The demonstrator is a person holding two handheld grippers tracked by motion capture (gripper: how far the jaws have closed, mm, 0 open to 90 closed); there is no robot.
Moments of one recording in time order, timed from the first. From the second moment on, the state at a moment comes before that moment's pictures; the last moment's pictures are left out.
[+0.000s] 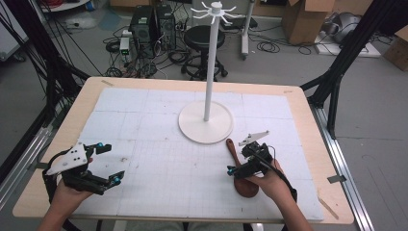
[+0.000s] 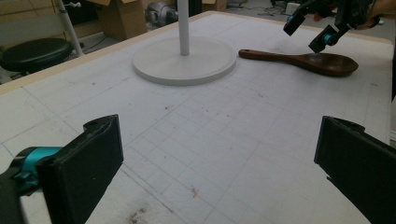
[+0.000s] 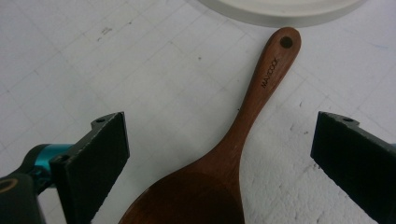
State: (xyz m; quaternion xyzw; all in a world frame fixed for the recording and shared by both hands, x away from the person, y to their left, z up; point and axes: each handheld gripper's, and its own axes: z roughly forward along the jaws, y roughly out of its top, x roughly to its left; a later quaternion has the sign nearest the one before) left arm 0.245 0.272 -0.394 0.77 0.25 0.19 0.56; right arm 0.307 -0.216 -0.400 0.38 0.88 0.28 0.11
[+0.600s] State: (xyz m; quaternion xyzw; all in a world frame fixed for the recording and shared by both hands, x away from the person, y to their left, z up) left arm 0.245 0.272 -0.394 0.77 0.25 0.18 0.56; right arm 0.327 -0.205 -0.405 0.42 0.88 0.20 0.07
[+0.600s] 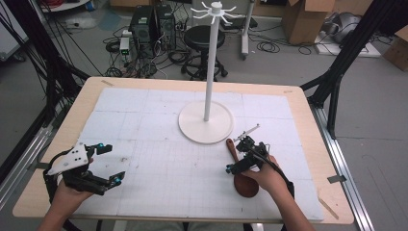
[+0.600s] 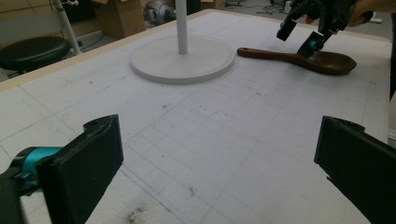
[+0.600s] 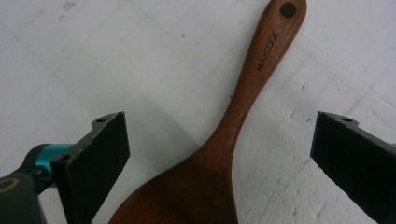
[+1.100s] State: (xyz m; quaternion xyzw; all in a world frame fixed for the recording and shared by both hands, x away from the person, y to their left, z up) left arm 0.245 0.269 -0.396 0.78 0.24 0.18 0.55; right arm 0.344 -0.200 -0.408 0.43 0.88 0.17 0.04
